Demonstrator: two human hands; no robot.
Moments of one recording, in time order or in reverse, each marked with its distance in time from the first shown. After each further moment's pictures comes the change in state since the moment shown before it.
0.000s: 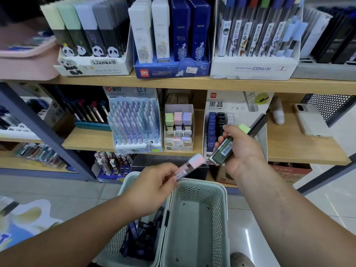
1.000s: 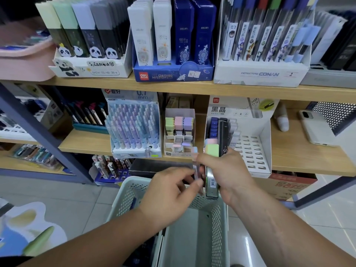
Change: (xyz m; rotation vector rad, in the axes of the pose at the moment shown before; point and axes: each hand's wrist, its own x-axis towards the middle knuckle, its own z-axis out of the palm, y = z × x) left_hand 0.014 0.028 0.031 -0.099 0.249 0.126; right_hand -0.001 0.035 -0.008 -0.473 -0.266 -0.206
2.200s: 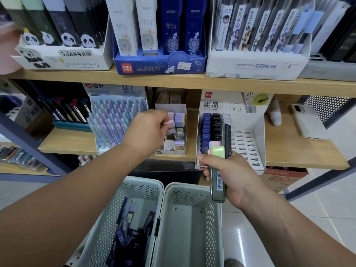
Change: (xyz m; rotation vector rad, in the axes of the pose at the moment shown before) left_hand 0.126 -0.032 -0.042 0.474 0.157 0.189; right_hand 0.008 0.004 -0.029 0.053 -0.043 0.203
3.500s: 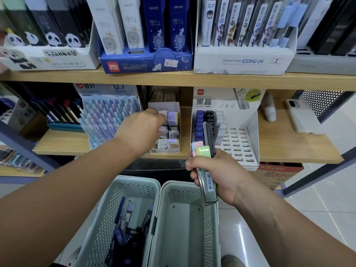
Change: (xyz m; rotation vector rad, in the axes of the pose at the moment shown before) left_hand 0.009 0.001 -0.003 0.458 -0.247 0.168; right_hand -0.009 -0.008 0.003 -0.032 -0.224 0.048
